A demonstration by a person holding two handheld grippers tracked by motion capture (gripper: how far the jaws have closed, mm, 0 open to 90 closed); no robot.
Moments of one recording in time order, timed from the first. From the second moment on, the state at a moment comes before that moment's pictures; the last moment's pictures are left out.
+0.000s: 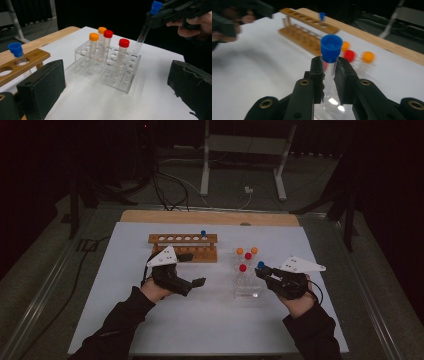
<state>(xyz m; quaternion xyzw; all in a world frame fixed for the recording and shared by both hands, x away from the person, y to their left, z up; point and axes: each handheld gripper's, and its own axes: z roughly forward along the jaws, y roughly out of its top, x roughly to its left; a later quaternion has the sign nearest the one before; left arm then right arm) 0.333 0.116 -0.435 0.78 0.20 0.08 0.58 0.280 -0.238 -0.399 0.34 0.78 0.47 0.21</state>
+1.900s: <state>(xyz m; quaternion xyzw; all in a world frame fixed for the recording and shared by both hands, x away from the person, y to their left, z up) 0.309 0.077 -0.438 0.81 0.11 0.01 0.57 0.270 -0.150 -0.439 0.24 0.85 0.45 0.11</state>
